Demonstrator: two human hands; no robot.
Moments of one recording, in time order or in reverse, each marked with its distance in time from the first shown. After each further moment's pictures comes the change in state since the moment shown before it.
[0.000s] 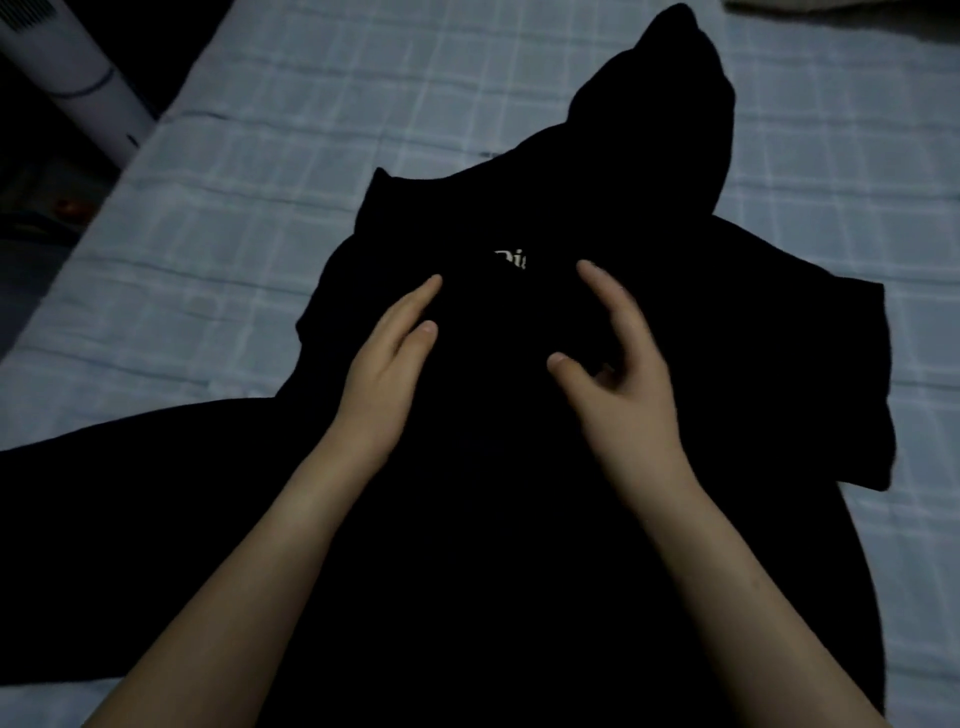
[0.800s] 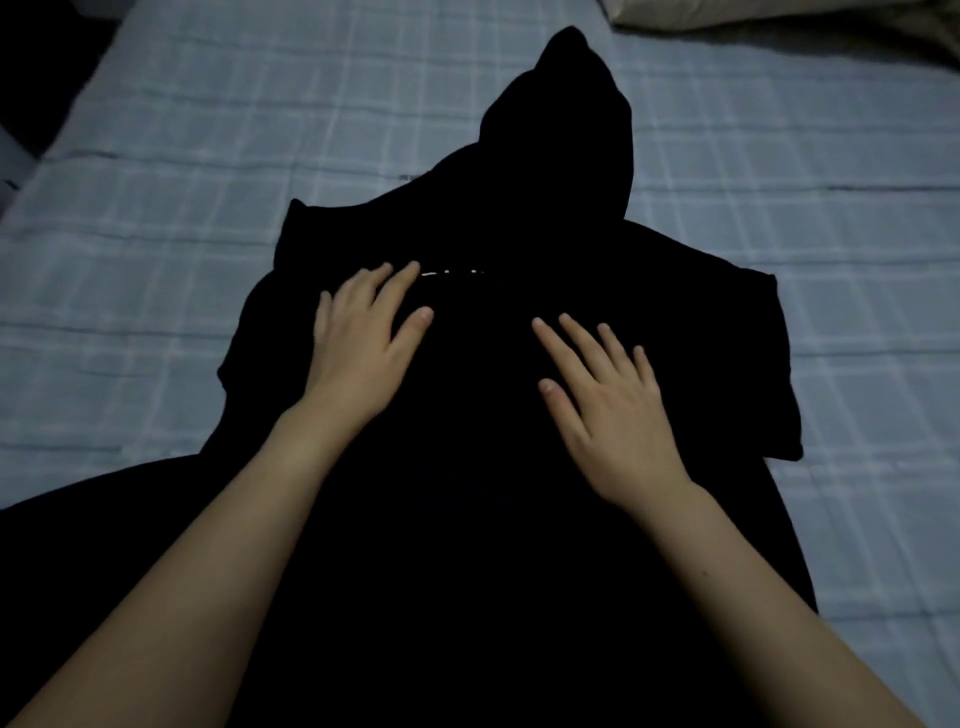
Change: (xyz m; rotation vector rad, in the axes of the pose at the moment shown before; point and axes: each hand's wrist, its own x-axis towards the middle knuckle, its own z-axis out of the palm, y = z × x) left_hand 0.066 -0.001 0.024 0.732 -0.089 0.215; right_hand 0.003 0.052 -0.051 -1.074 -0.150 0.006
